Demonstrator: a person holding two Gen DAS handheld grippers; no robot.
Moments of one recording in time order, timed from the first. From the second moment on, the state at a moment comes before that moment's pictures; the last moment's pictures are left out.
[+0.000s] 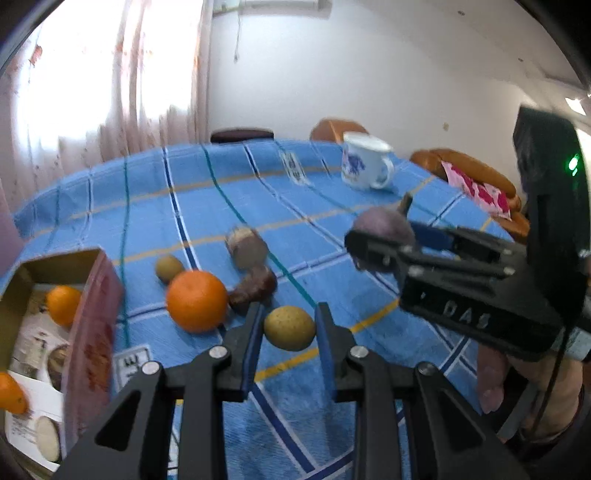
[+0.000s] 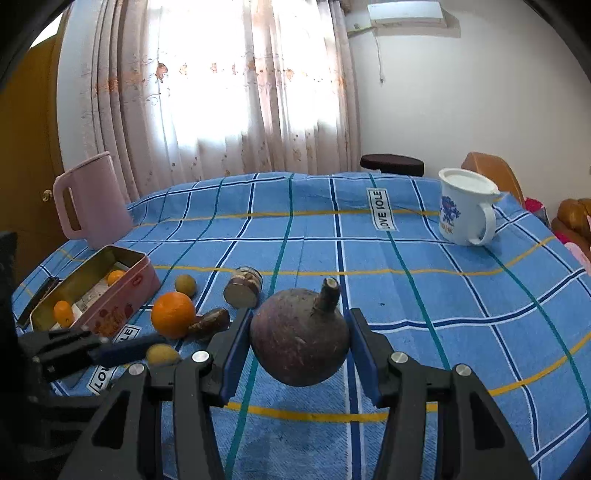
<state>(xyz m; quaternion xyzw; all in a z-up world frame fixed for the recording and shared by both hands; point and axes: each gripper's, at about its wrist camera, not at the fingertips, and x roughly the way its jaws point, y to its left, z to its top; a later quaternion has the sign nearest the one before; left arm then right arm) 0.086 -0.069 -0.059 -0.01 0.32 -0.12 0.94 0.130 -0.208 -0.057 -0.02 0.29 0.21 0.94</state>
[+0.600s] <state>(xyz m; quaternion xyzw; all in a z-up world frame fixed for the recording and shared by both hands) 0.075 -0.058 -0.045 -0.01 0.25 -0.08 0.97 0.111 -0.207 -0.046 -0.03 0.23 0.23 0.95</state>
